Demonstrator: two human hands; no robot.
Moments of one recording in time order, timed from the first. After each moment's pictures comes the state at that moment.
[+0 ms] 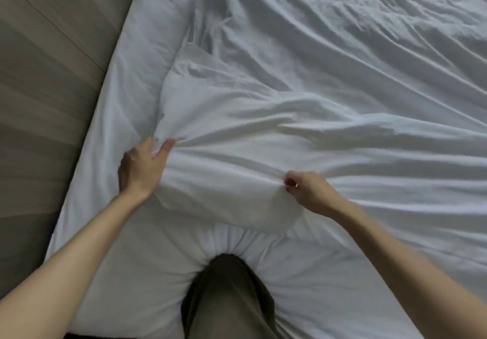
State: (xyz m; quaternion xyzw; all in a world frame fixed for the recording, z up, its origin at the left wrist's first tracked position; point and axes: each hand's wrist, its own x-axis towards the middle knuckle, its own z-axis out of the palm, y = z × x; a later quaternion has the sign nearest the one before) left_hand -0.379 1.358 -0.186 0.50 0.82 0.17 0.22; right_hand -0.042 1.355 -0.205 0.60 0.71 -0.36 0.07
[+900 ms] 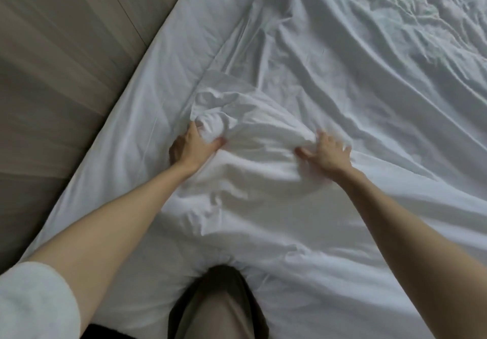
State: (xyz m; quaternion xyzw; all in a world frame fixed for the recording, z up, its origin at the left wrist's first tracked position) left_hand -0.365 1.401 -0.255 0.41 0.86 0.10 0.29; right_hand -0.087 1.474 -0.246 0.67 0.67 -0.28 0.16
